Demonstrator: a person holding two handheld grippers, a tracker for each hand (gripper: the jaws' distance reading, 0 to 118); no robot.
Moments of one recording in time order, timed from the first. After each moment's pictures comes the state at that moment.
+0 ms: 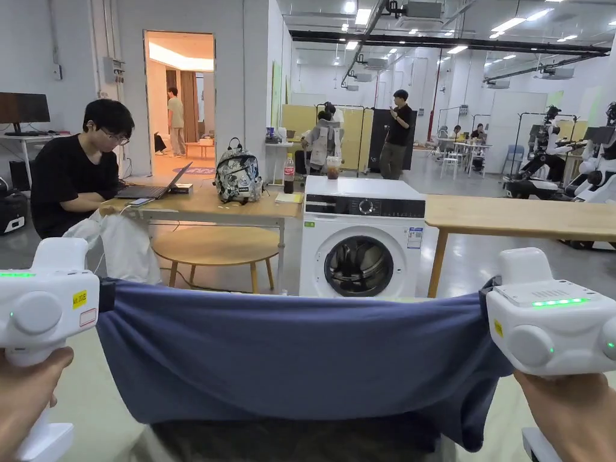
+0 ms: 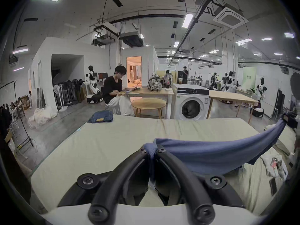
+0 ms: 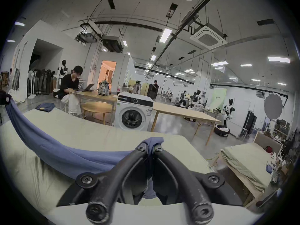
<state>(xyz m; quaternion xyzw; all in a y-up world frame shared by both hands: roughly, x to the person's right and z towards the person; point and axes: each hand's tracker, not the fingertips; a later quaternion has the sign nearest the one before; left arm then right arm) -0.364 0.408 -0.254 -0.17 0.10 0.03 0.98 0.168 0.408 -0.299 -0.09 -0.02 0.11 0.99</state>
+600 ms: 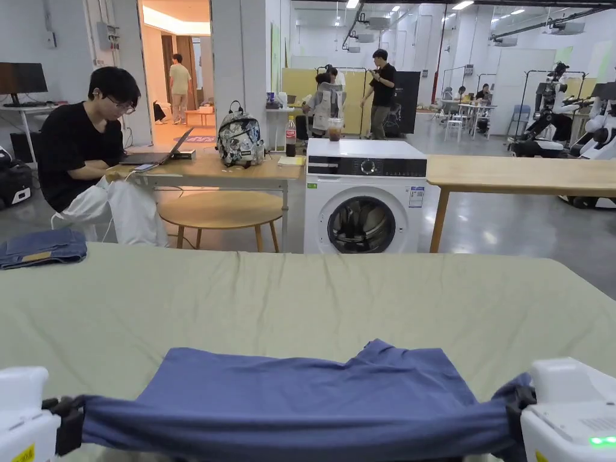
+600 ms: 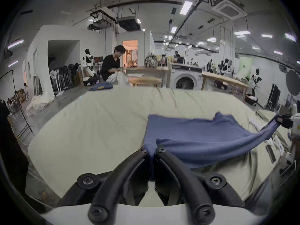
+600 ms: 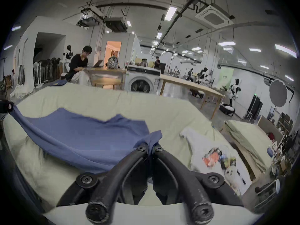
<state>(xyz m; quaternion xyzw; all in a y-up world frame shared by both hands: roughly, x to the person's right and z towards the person) -0.334 0.273 -0.082 -0.27 0.08 0.04 0.96 0.191 0.276 -0.149 -0.24 0.01 0.10 0.97</state>
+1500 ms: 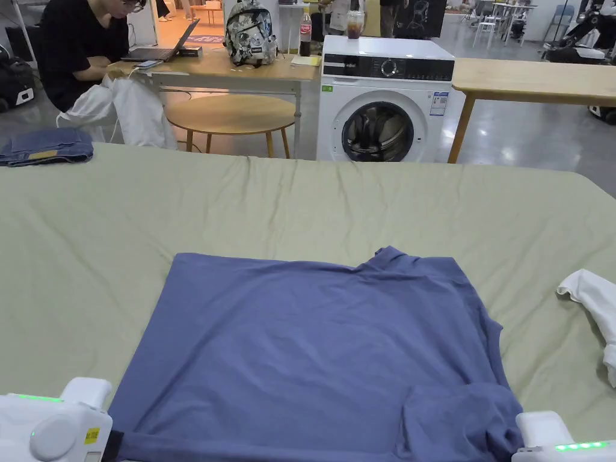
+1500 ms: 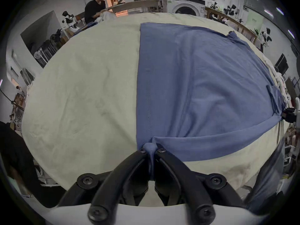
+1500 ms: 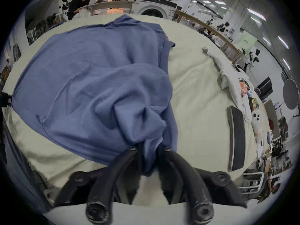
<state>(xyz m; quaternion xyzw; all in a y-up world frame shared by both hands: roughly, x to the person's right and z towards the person) -0.338 0.139 -0.113 -0.54 0.06 0.01 0.84 0.209 0.138 -0.144 -0.50 0.00 0.13 0.85</state>
